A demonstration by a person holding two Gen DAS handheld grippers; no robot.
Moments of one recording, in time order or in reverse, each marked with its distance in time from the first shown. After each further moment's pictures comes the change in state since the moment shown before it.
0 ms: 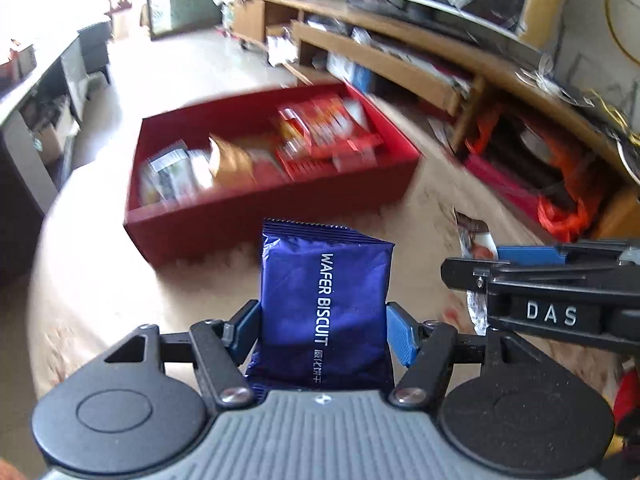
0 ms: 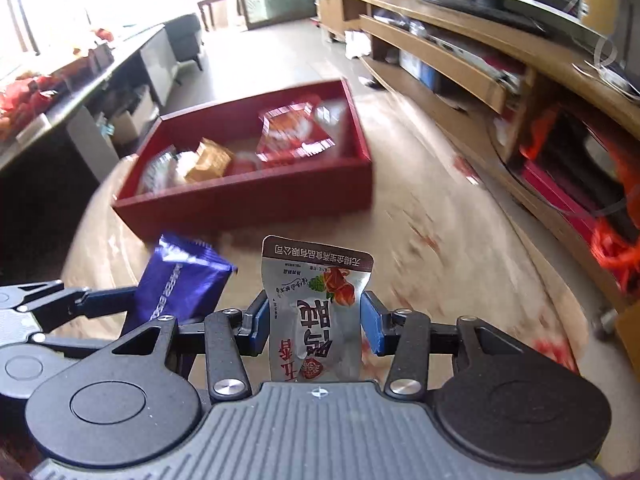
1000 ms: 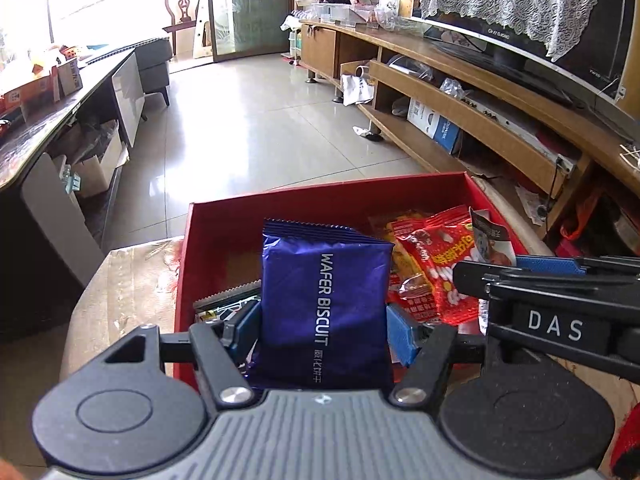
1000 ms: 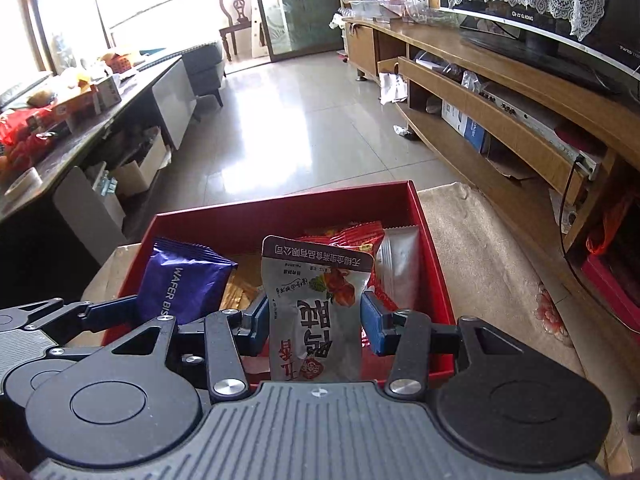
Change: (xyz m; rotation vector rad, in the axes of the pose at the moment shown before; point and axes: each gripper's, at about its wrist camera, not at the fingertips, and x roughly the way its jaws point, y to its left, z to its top) left arm 0.076 0.060 0.096 -0.096 -0.079 0.164; right arm 0.084 0.029 0.108 -0.036 -0.092 0.048
